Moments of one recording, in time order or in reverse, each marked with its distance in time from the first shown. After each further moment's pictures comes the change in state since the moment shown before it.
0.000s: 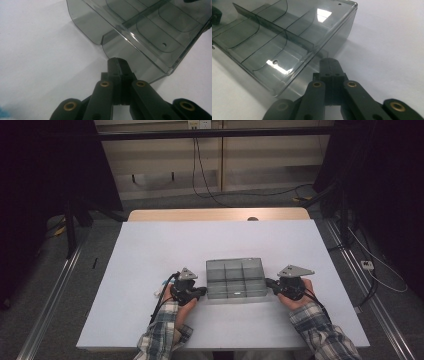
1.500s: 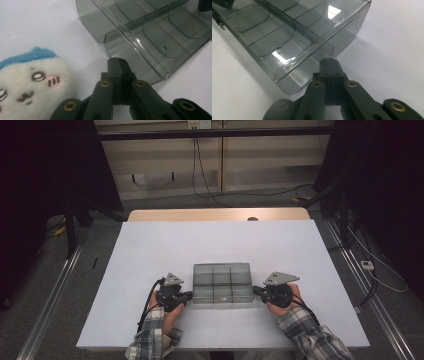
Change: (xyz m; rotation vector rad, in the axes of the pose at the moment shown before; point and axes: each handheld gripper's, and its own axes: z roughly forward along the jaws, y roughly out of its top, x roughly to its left) left arm 0.009 -0.020 -0.033 0.020 0.087 -0.062; right arm 0.037 0.003 0.009 0.025 0.075 -0.075
